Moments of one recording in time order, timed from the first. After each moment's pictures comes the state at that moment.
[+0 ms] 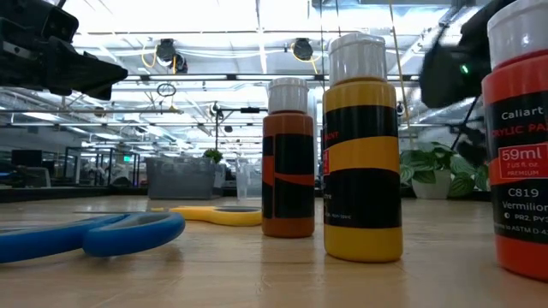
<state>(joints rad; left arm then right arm) 0.00 0.08 0.04 0.01 0.08 0.15 0.10 1.39 0.54 -0.78 -0.31 0.76</state>
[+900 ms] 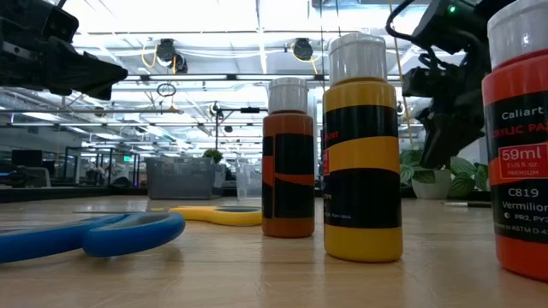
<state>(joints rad) 0.00 0.08 0.04 0.01 0.08 0.15 0.02 1.08 0.54 -0.49 0.18 0.12</state>
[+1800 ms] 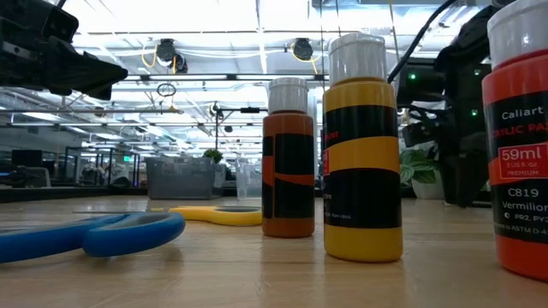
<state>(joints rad) 0.00 0.08 0.04 0.01 0.08 0.15 -0.27 1.30 0.54 -0.62 0.00 -0.06</state>
